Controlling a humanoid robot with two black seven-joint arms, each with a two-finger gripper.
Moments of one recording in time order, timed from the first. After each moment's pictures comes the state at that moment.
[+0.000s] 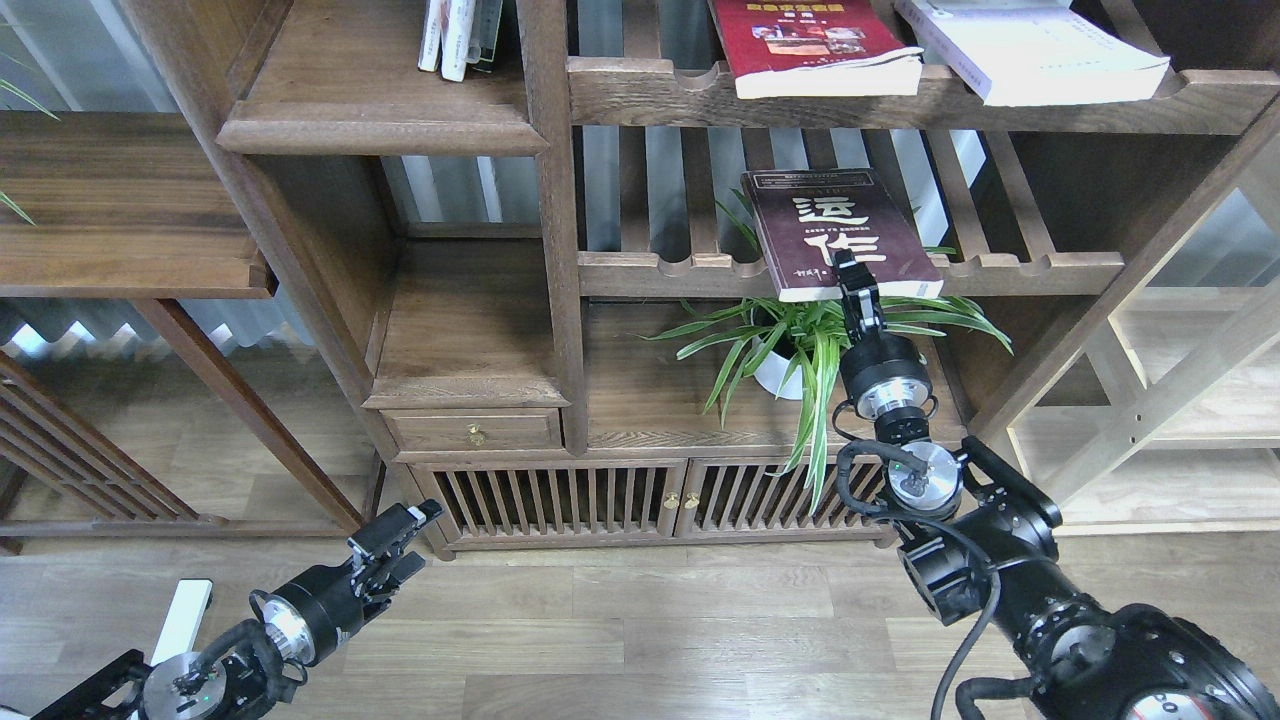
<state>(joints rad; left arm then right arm) -0.19 0.16 -0.92 -0.66 -0.34 -0.49 0.40 0.53 0.02 1.10 0.50 0.14 0.45 0.29</state>
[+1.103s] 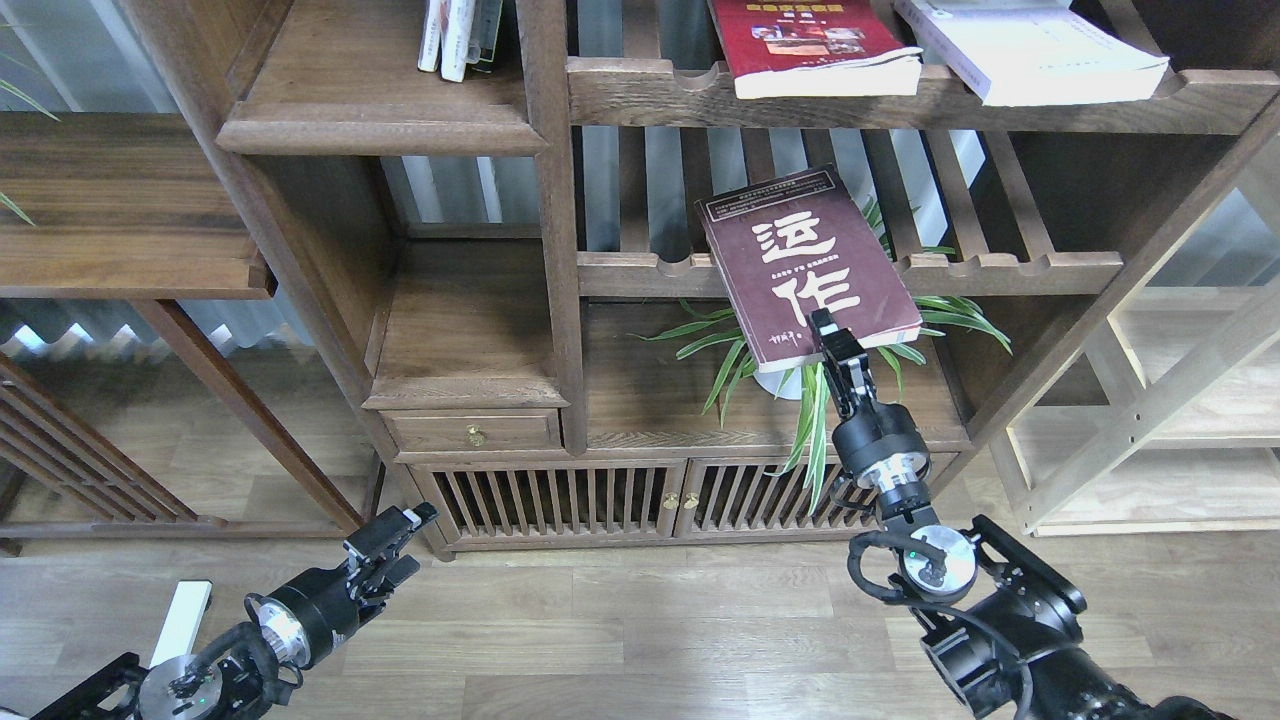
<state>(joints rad) -0.19 0.16 -0.92 -0.65 -0.34 -0.49 0.40 0.30 -0.05 1.03 0.73 0.13 0.58 0.27</state>
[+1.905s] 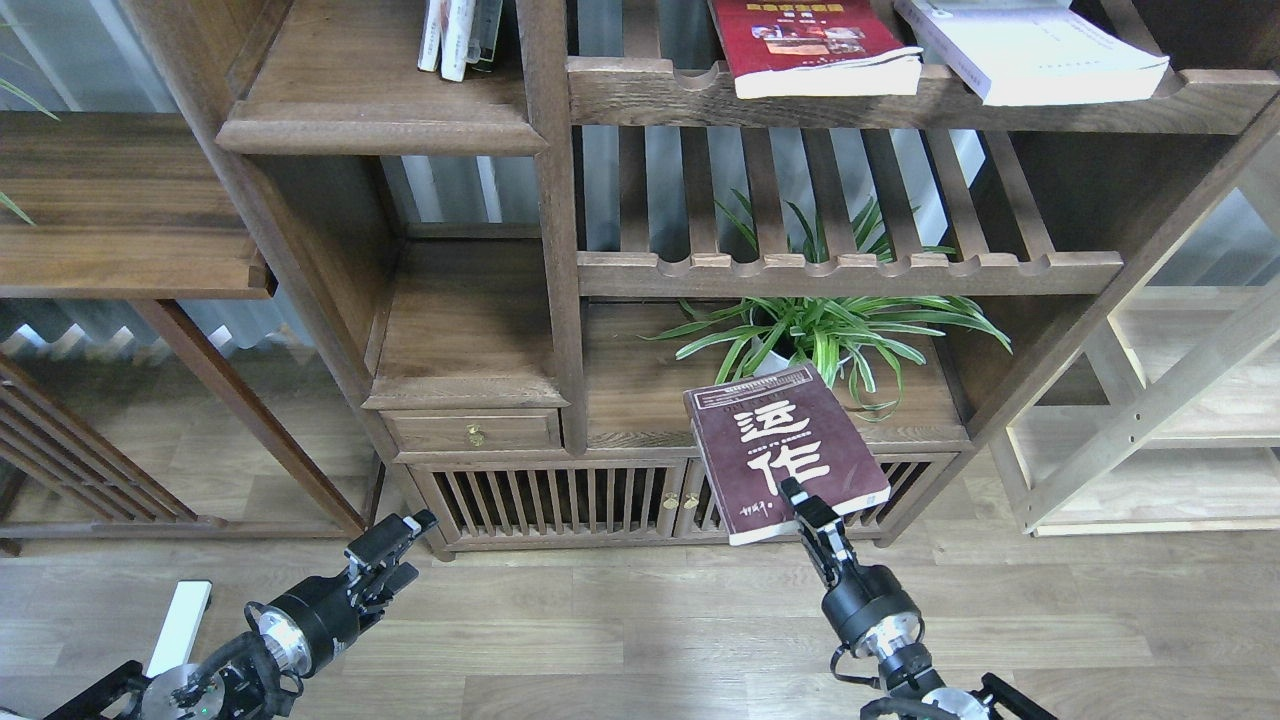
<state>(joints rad) -0.17 0.16 -0.88 -0.65 -0.34 -0.49 0.37 -0.02 -0.06 0.93 0.81 0.10 0.58 0.19</state>
